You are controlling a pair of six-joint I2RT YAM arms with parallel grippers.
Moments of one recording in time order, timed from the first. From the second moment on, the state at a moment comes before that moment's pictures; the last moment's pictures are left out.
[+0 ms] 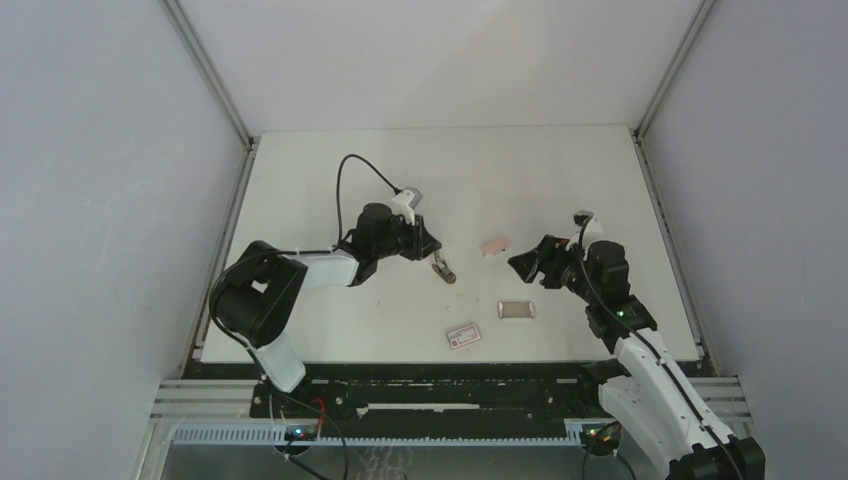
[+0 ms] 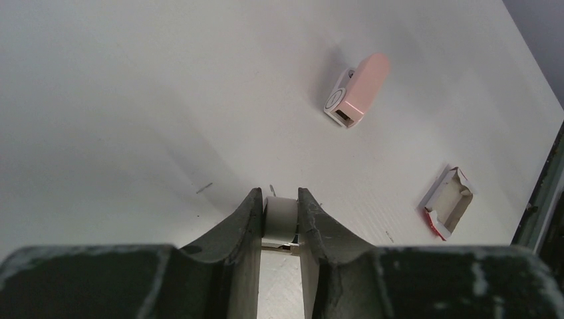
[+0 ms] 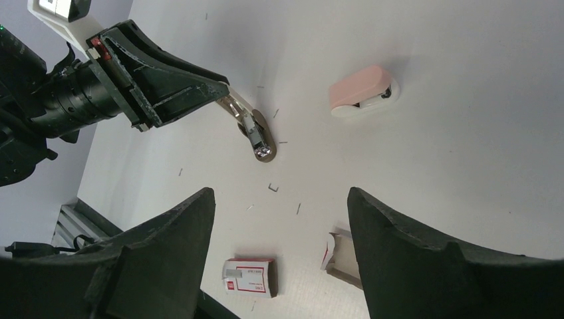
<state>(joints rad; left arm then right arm) -0.54 1.72 0.78 0.51 0.37 -0.36 0.22 0.71 0.43 -0.12 -0.34 0.54</state>
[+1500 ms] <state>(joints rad) -1.05 1.59 0.78 0.12 -0.55 -0.20 0.62 0.89 0.42 -0.02 0.04 0.59</state>
